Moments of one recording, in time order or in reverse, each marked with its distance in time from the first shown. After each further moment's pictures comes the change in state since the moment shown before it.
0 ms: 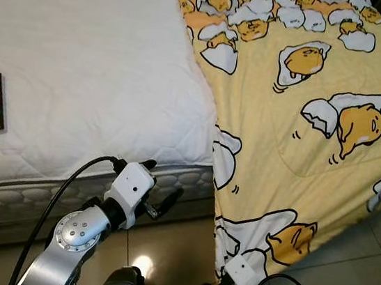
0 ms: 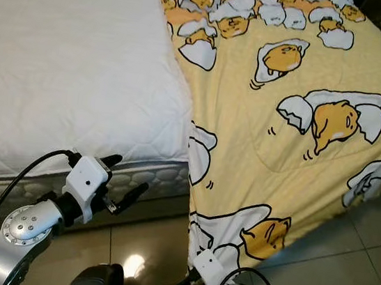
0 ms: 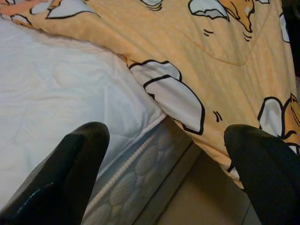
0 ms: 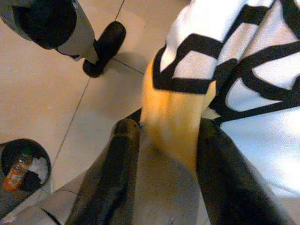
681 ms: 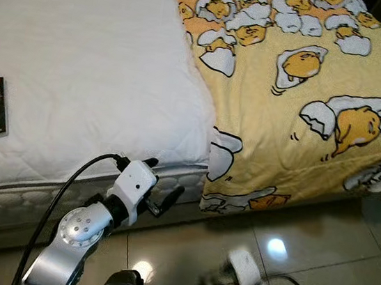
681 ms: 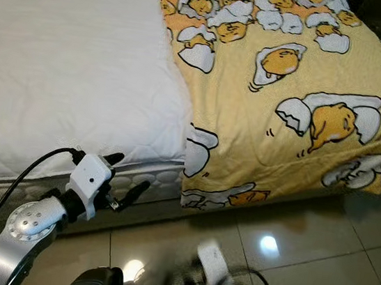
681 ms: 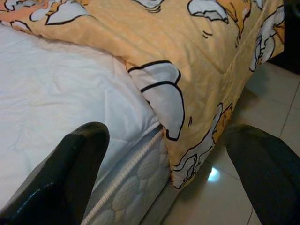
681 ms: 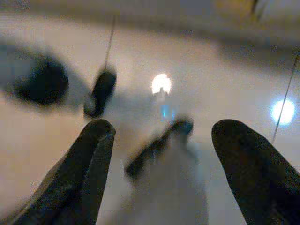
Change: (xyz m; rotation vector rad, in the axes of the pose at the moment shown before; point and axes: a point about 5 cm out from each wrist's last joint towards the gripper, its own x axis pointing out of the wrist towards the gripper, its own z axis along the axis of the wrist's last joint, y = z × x) left arm 0.009 0.004 -0.003 0.015 0.007 0.014; right arm 0.002 -0.006 0.031 0.230 -0.211 -0.099
